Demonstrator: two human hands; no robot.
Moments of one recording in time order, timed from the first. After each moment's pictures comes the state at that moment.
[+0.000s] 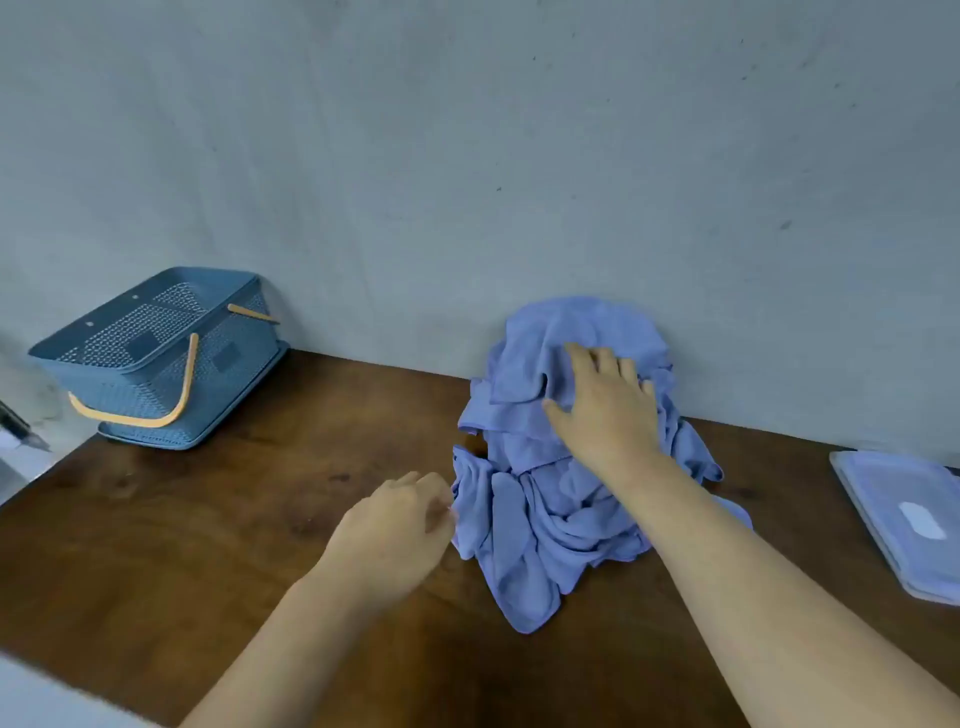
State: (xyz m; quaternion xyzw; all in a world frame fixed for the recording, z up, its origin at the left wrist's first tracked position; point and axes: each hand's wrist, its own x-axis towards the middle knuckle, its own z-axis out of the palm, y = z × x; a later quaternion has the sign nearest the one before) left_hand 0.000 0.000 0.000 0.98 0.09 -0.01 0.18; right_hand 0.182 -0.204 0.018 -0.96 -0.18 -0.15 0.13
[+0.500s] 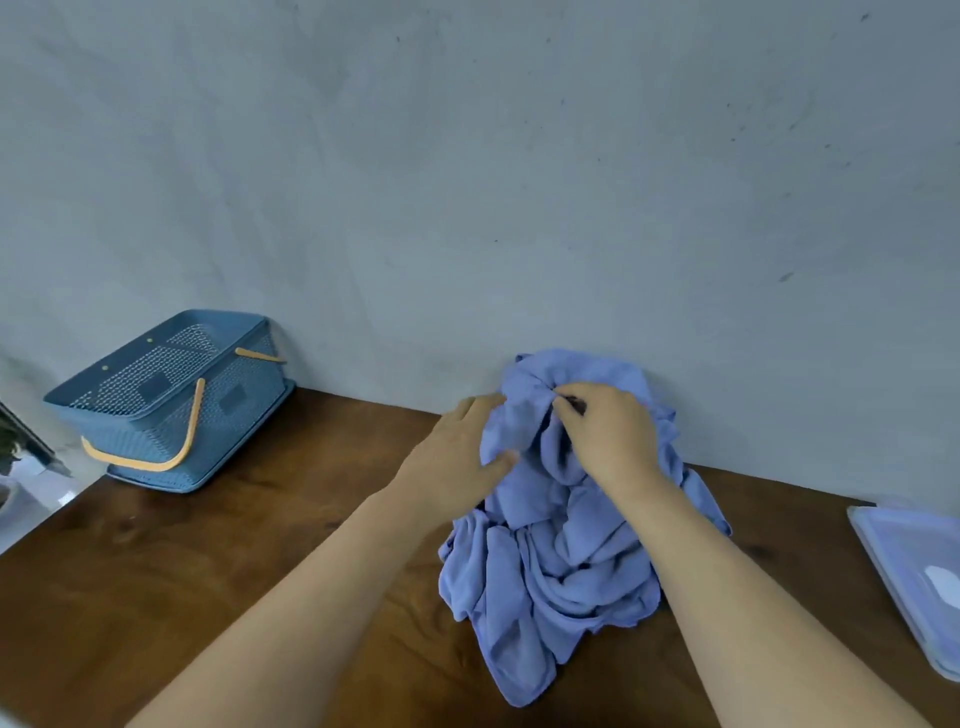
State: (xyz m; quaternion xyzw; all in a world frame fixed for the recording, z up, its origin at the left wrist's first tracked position) left_hand 0.119 -0.019 0.047 0.96 0.00 0.07 0.29; right_hand 0.230 -0.210 0.036 -0.92 -0.18 -0.13 0.32
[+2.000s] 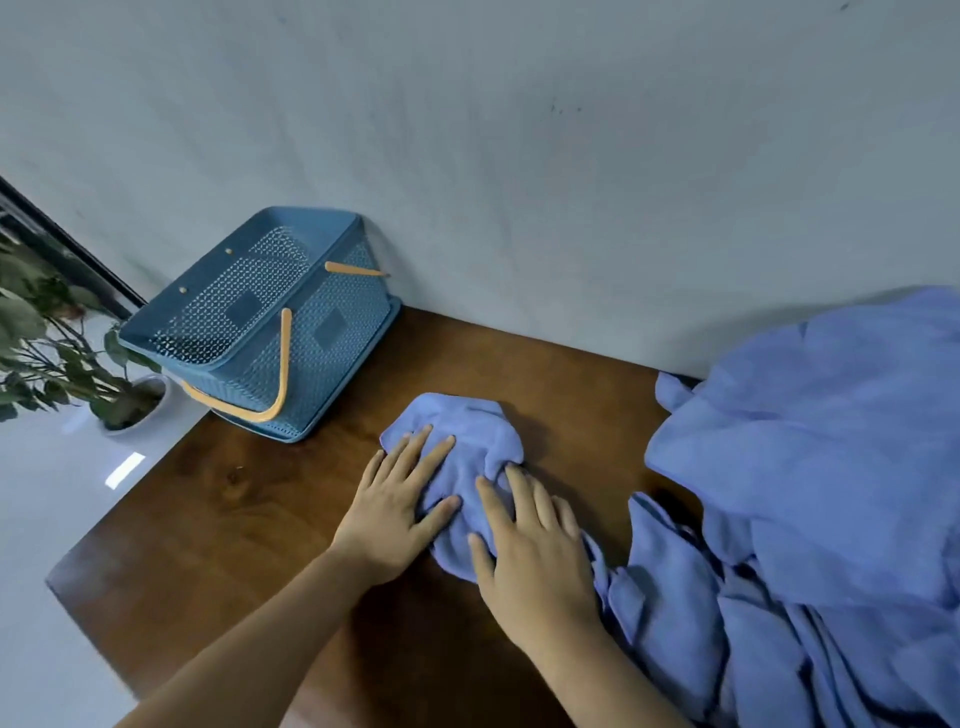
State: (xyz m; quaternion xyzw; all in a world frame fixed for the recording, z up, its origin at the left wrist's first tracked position) left_hand 0.067 0.272 -0.152 0.98 0.13 0.03 0.15; right_hand 0.130 0.057 -0.162 -0.91 -0.37 0.00 0.21
